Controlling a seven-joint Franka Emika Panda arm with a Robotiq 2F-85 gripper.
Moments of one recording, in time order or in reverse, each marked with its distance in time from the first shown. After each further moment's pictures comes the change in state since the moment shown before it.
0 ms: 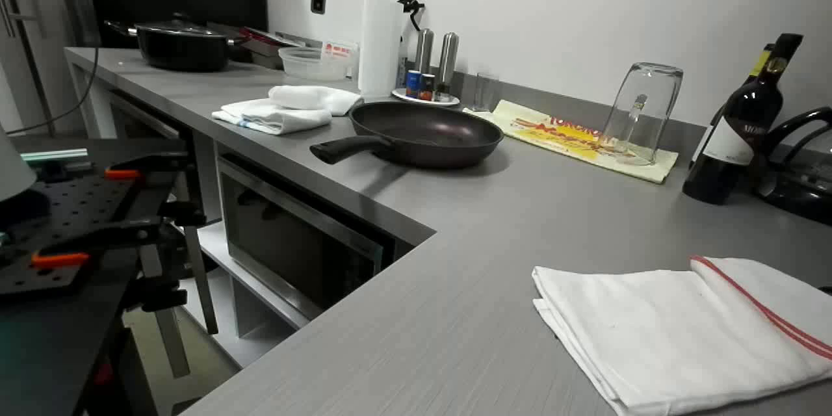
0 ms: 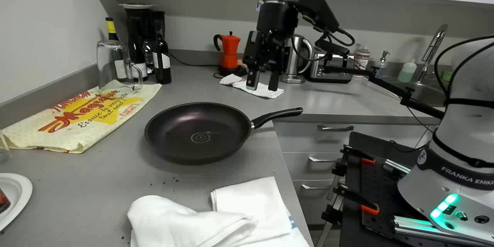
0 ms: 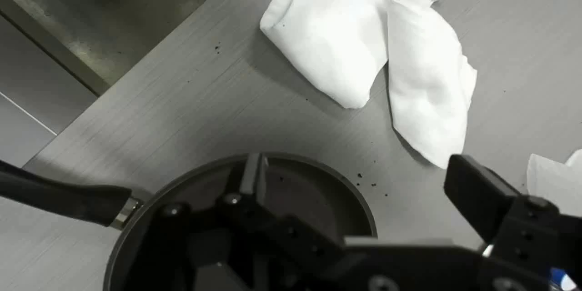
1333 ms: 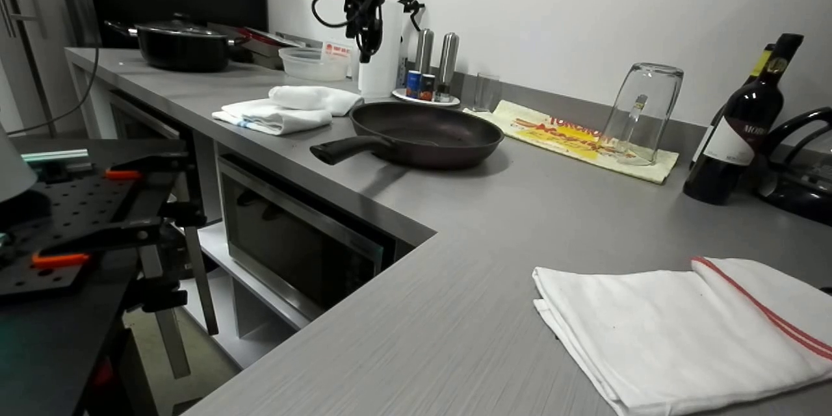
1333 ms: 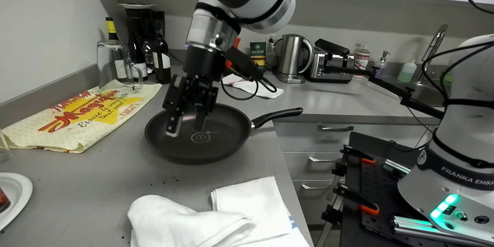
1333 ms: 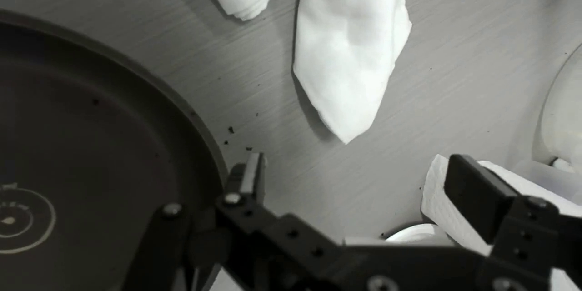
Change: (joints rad) arm 0.056 0.491 0.099 0.314 0.257 0.236 -0.403
